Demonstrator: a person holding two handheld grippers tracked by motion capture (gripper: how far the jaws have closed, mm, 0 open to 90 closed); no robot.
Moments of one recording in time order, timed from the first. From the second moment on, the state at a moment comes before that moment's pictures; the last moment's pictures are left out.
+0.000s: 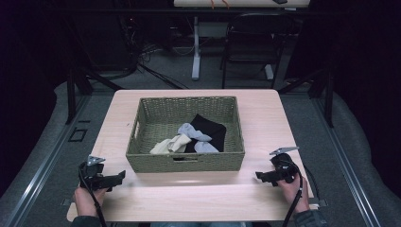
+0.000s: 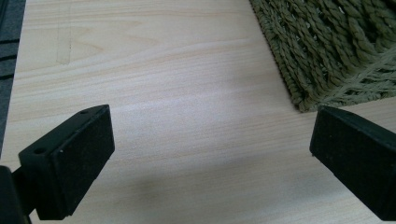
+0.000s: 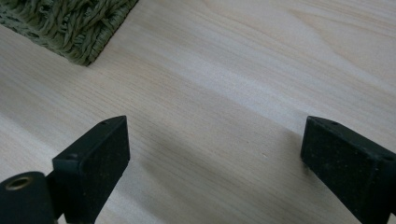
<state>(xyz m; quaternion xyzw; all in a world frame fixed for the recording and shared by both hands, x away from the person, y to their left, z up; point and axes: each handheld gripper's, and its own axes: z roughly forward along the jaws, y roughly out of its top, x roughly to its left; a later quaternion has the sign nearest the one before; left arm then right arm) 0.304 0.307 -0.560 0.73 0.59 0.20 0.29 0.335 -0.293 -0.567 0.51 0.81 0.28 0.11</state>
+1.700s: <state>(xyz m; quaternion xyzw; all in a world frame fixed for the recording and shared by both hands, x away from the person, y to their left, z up) 0.302 0.302 -0.483 0.72 0.57 0.22 0.33 0.334 -0.291 -0.564 0.50 0.81 0.28 0.12</state>
